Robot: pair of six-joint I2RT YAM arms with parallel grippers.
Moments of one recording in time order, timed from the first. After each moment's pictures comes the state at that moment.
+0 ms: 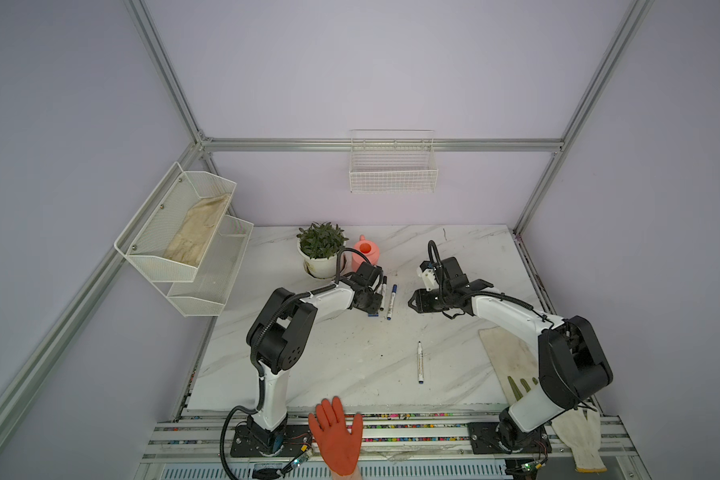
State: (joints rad) left arm -0.57 1.99 1.33 -0.40 -0.02 -0.14; right arm 0.46 1.61 1.07 -0.41 -0.30 0.33
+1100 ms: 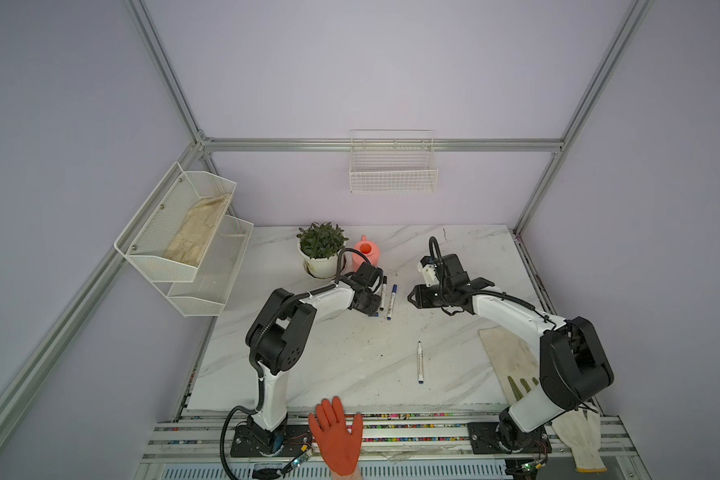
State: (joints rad) left arm -0.57 1.96 1.33 -0.43 -0.05 -0.10; right arm 0.46 1.60 1.10 -0.38 -0.28 0.35
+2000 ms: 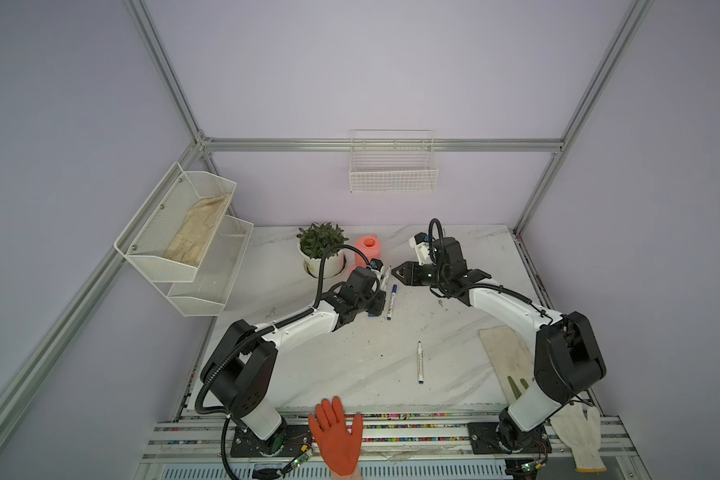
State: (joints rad) left arm -0.66 1.62 1.08 -0.17 -0.05 -0.24; right arm 0.47 1.66 1.21 -0.11 -0.45 0.48
